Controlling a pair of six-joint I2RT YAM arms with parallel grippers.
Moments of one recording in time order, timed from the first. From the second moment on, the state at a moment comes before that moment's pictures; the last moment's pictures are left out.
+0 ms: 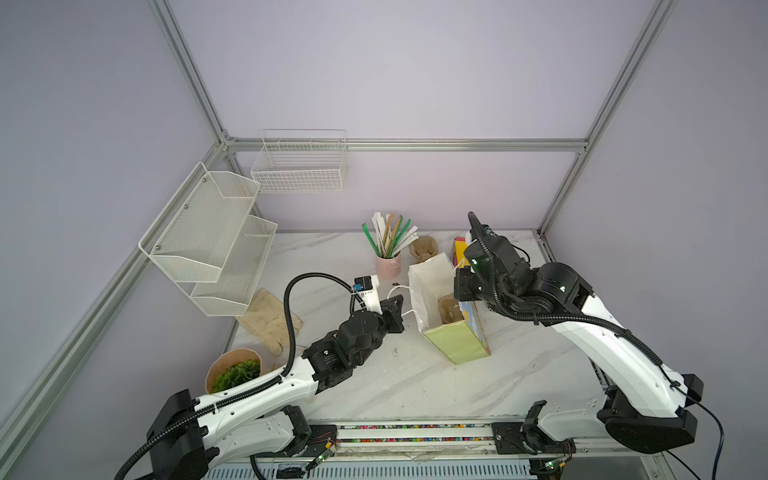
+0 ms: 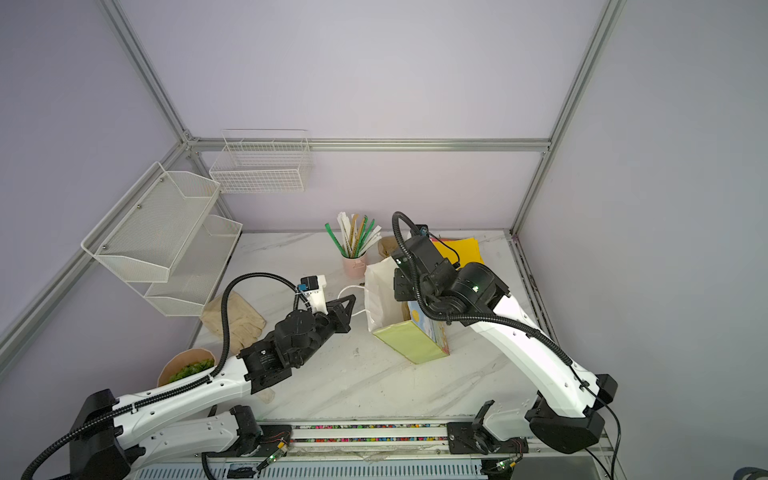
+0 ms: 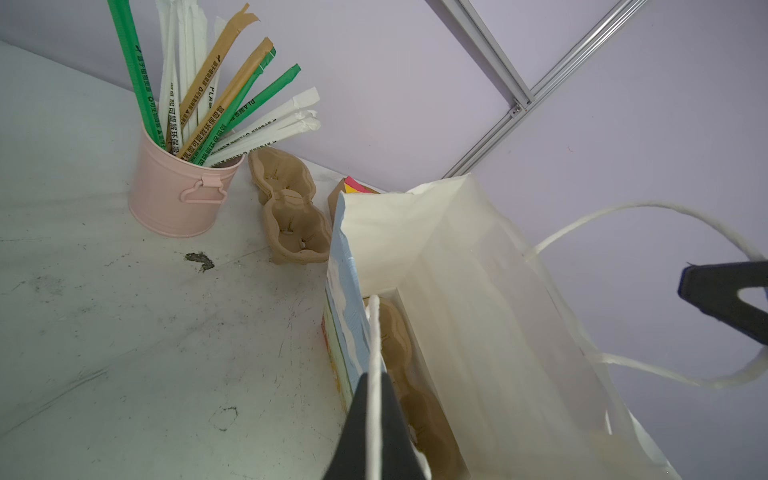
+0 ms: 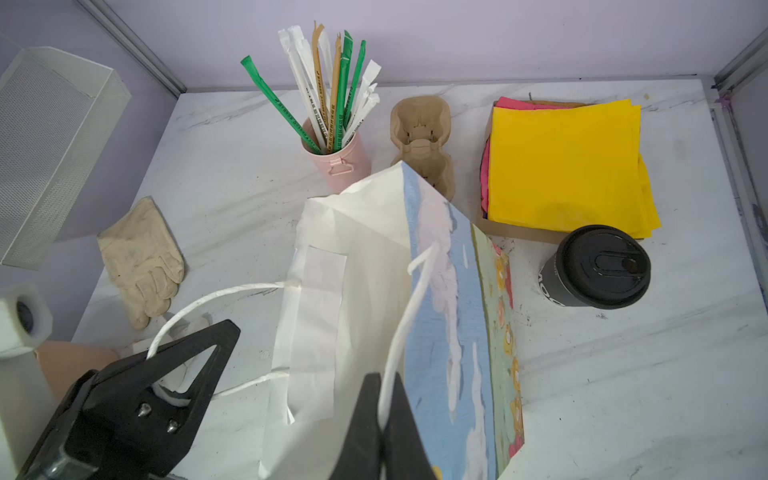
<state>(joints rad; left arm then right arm) -0.94 1.06 0.72 0.15 -0.40 -0.76 0.87 1.33 1.75 -1.20 0.40 0.65</state>
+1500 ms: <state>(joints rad) -0.88 1.25 0.85 0.34 -0.32 -0.66 0.31 1.26 1.38 -0.76 -0.13 0.58</state>
